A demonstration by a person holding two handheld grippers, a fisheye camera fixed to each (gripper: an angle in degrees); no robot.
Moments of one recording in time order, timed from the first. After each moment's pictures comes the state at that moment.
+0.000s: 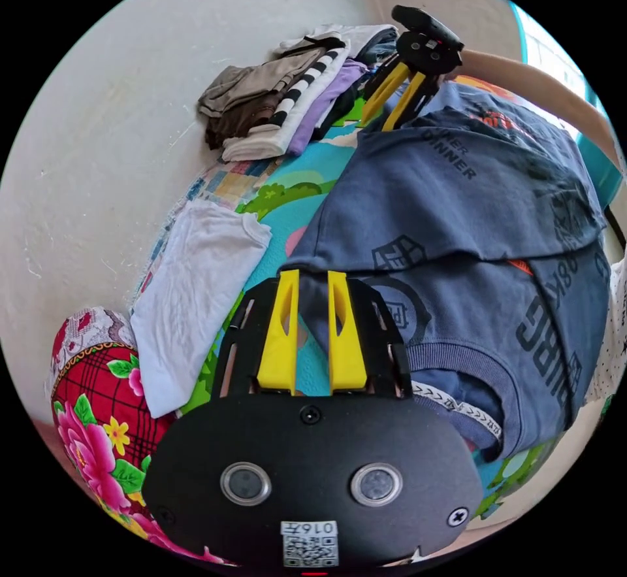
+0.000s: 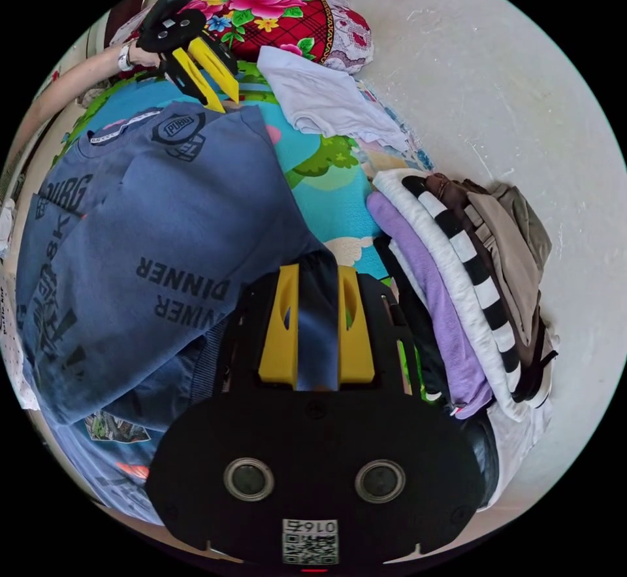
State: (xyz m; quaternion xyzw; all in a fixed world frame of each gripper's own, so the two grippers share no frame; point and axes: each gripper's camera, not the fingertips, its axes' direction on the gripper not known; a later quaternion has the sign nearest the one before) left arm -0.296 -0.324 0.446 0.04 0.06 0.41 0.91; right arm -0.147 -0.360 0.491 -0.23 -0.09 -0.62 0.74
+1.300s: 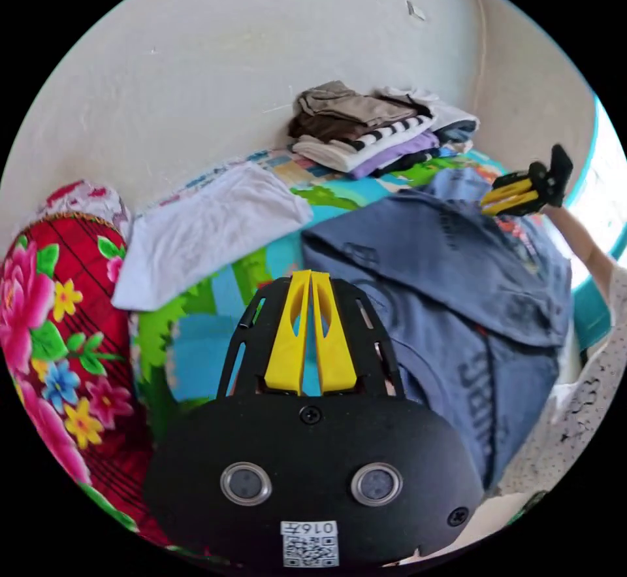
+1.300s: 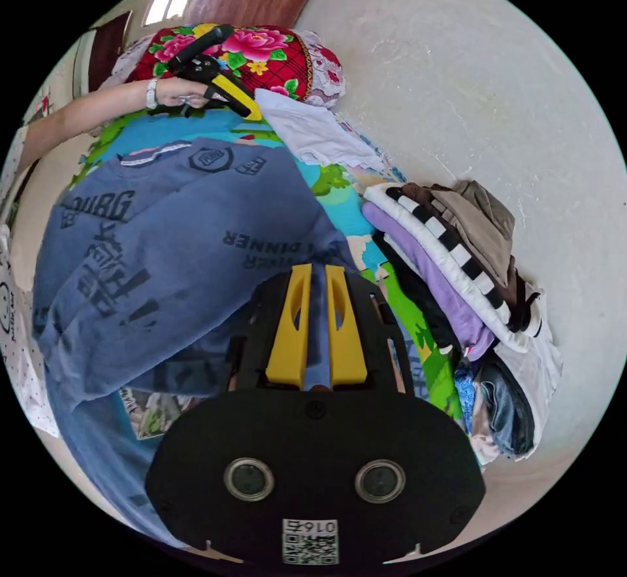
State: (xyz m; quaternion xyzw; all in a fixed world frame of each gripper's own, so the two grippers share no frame) left arm -0.317 -0.229 0.294 0.04 0.19 0.15 0.97; right arm 0.010 -0.154 0.311 -0.18 -0.17 -0.58 0.77
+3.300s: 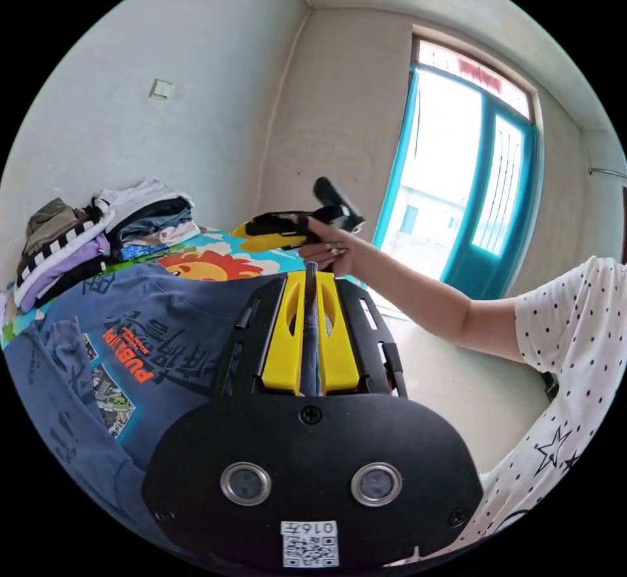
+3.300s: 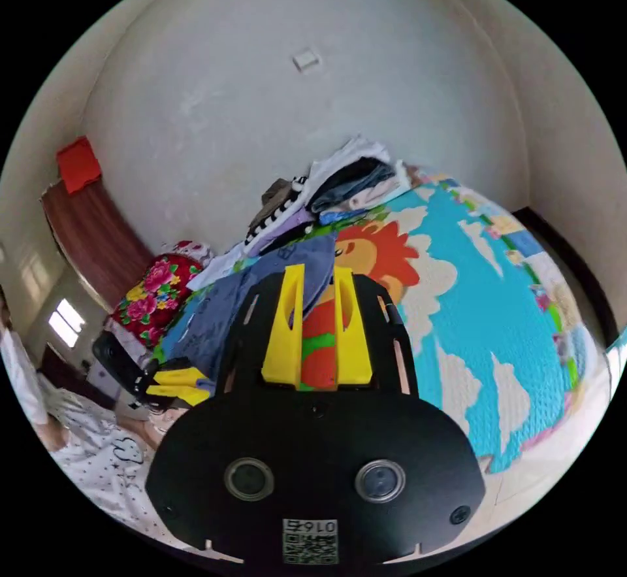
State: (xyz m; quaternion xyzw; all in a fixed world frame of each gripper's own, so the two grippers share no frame) left arm 0.237 0.003 0.030 0.25 0.50 0.23 0.80; right arm 0.623 -0.144 0.128 -0.18 -0.24 0.02 0.95
